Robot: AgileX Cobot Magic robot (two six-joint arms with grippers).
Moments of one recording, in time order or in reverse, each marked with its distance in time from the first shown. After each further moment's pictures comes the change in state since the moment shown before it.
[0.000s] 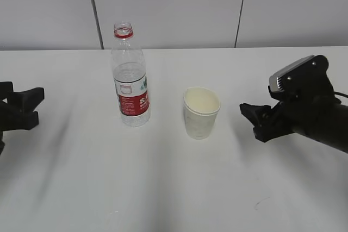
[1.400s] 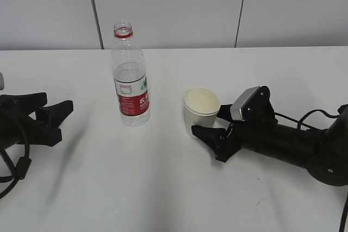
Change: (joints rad) left arm 0.000 0.269 -0.002 0.145 -0.338 -0.029; right arm 0.002 0.490 -0.247 -0.364 -0.428 0.129
